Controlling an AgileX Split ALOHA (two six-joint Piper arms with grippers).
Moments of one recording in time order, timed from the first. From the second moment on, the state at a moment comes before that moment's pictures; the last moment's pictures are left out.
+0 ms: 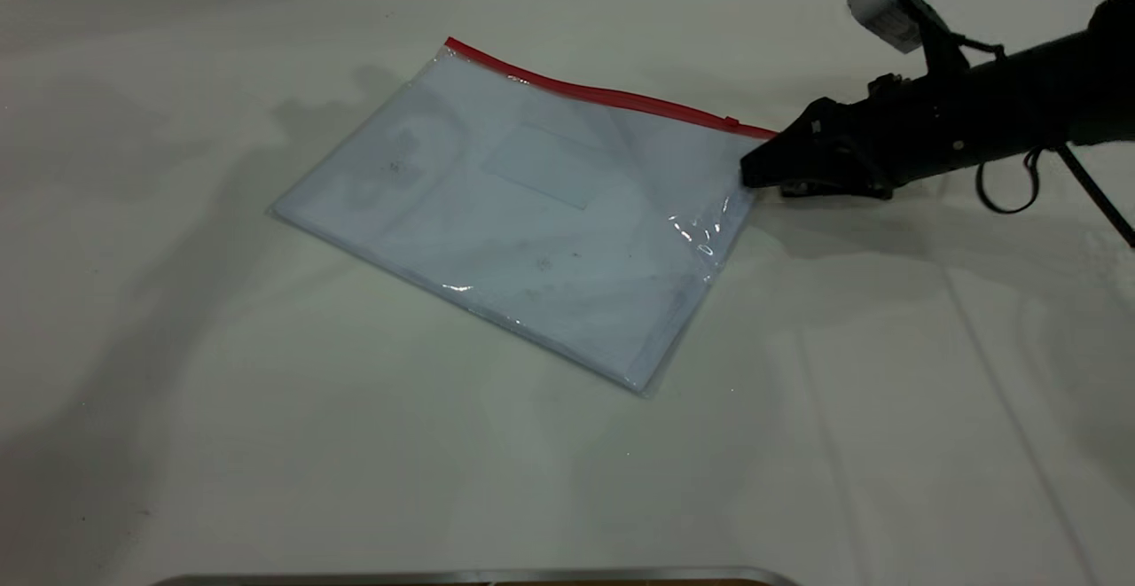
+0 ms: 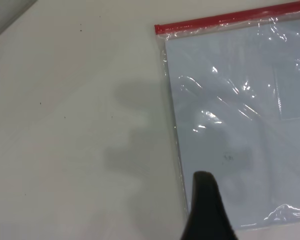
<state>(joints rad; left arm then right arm) -0.27 2.14 -1.77 -0.13 0.75 0.47 0.01 2.59 -1.29 1.72 0.81 -1.86</state>
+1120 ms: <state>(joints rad) -0.29 2.21 -1.77 -0.22 0.80 0.60 0.07 2.61 -1.47 1.49 0.92 -1.89</state>
